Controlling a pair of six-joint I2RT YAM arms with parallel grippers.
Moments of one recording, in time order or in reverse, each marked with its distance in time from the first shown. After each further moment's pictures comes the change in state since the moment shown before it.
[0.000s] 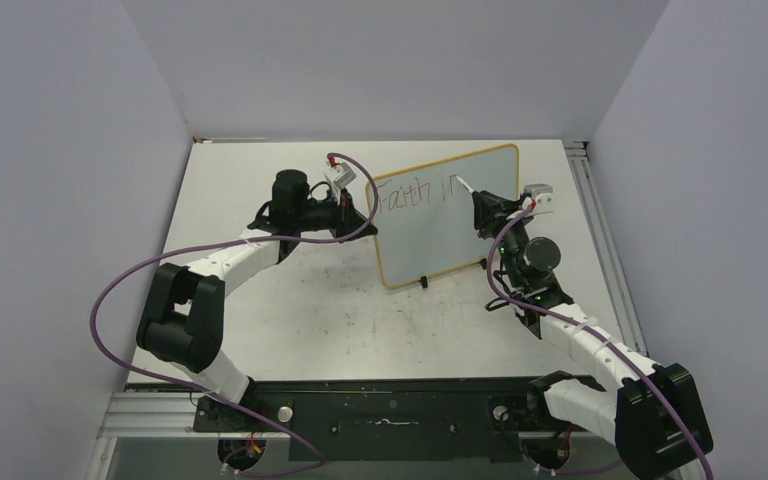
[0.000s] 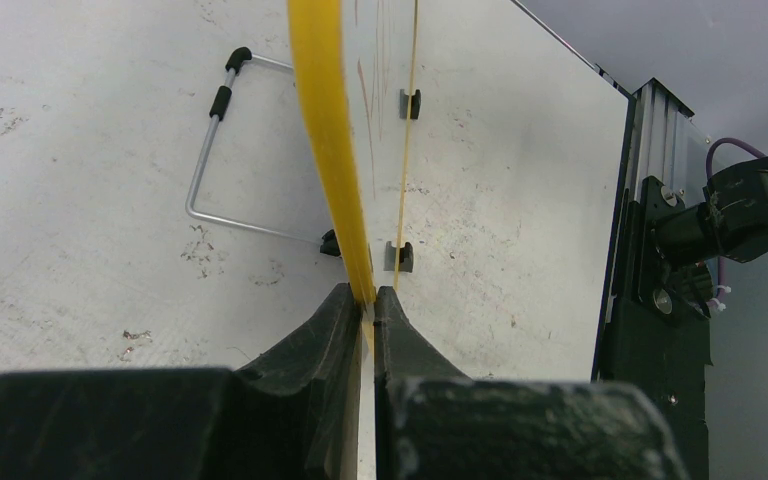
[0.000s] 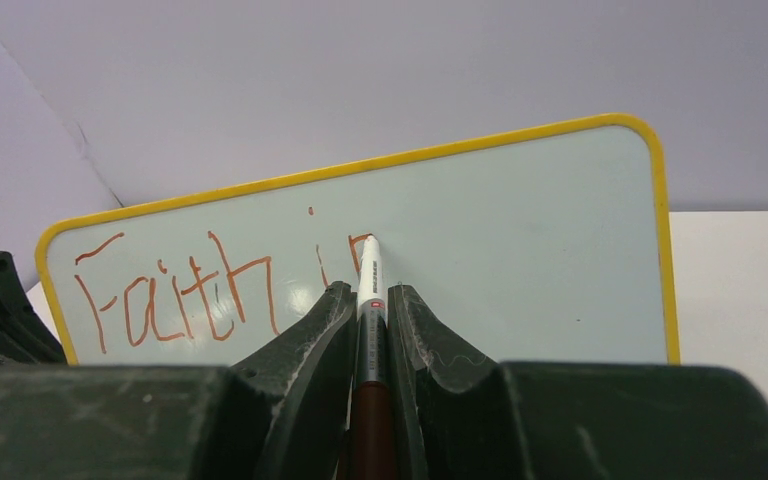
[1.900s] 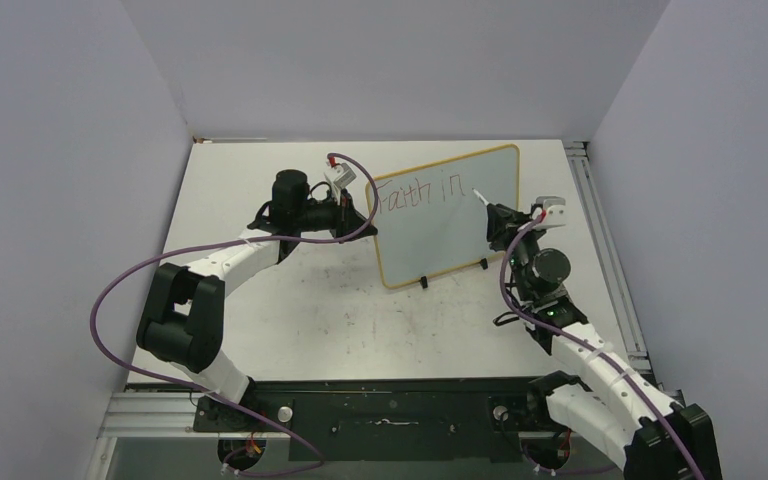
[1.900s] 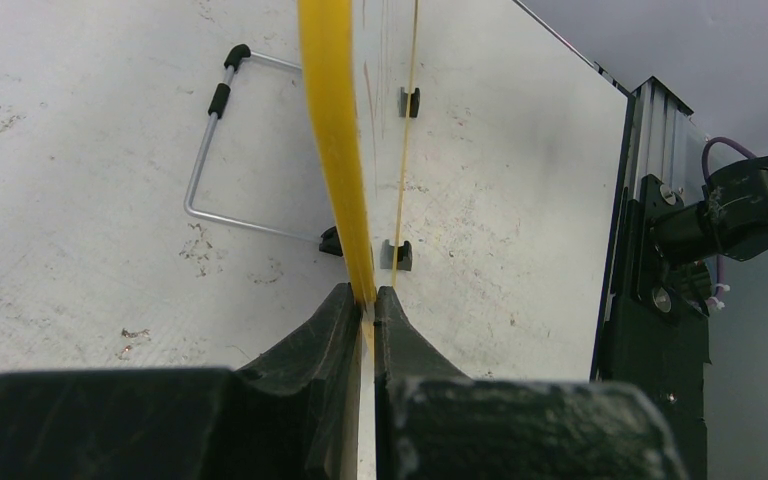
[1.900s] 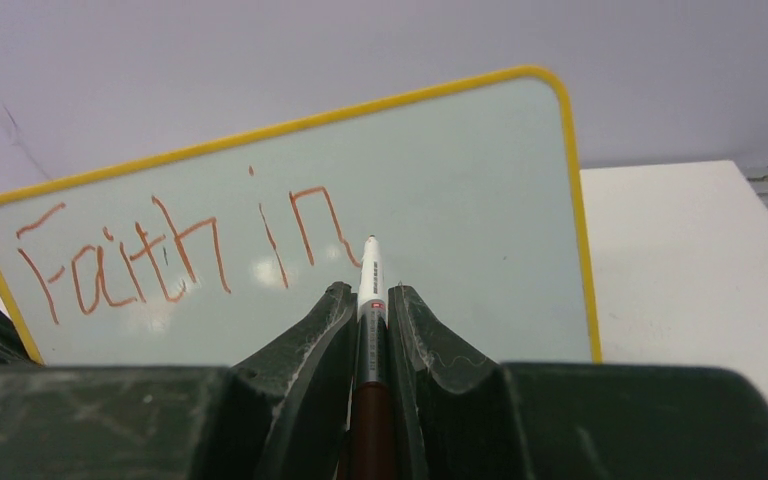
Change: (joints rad) left arm 0.000 0.000 0.000 -0.004 0.002 0.002; right arm -0.002 -0.154 -0.065 -0.185 0.093 -0.013
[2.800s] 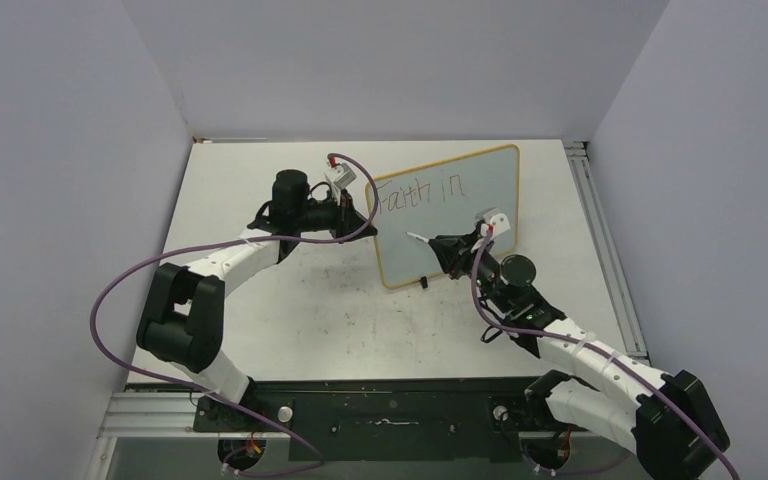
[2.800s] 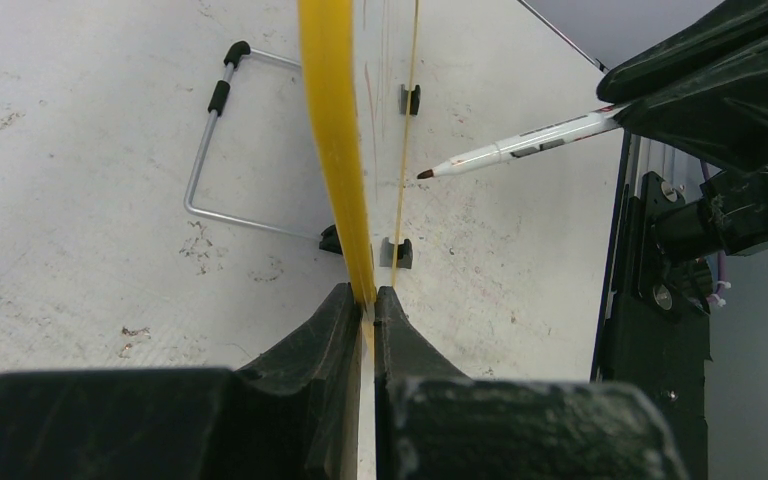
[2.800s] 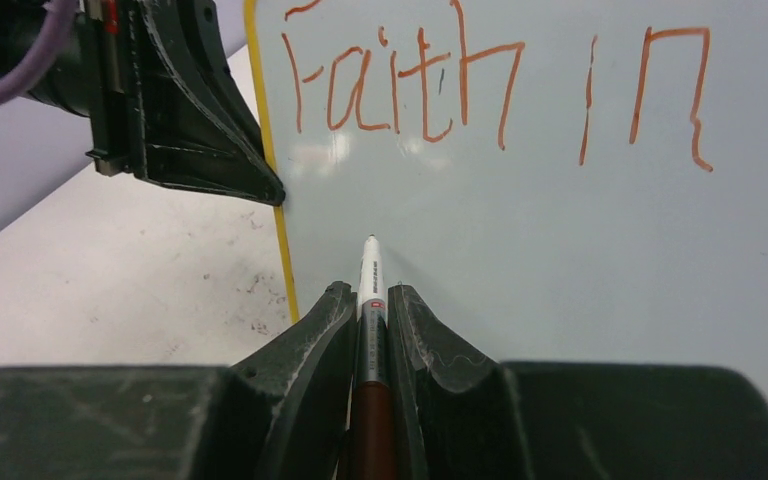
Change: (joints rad) left arm 0.000 0.000 0.002 -0.010 0.001 0.008; right arm 0.218 0.049 0.003 -0.042 -0.244 0.022
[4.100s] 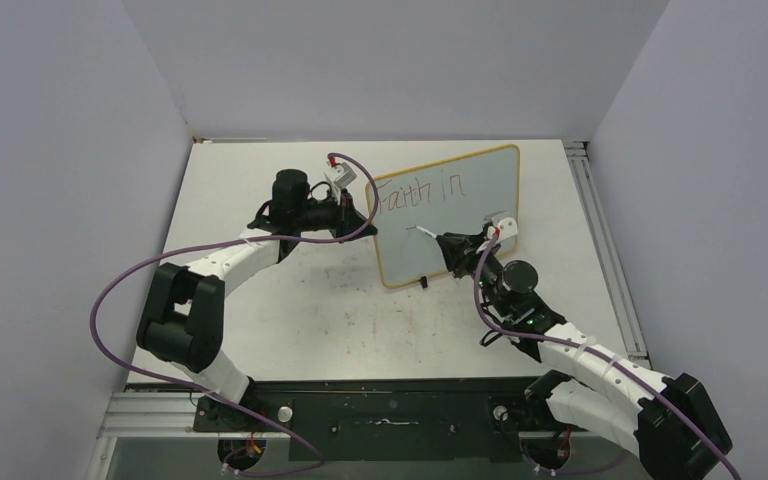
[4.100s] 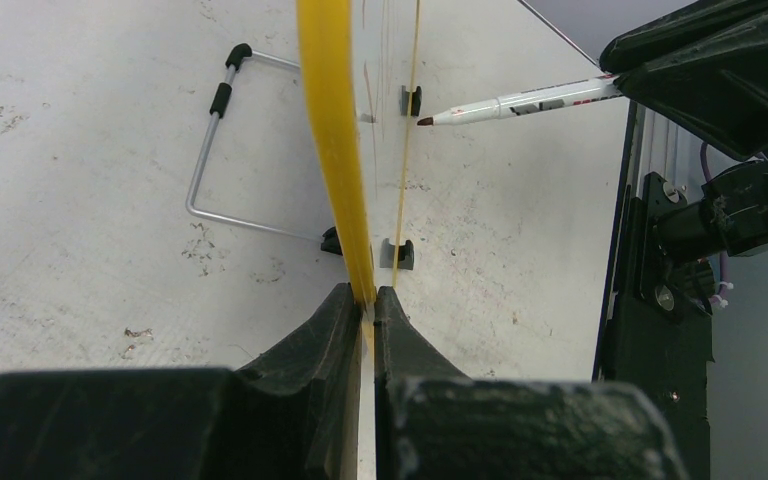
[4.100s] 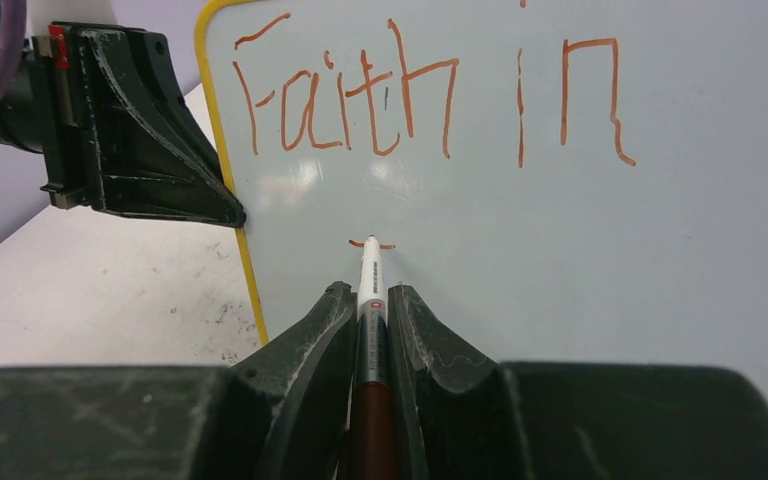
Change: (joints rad) left arm 0.000 0.000 0.004 -0.002 -0.002 0.003; right arm 0.015 0.000 -0.039 0.045 0.135 0.000
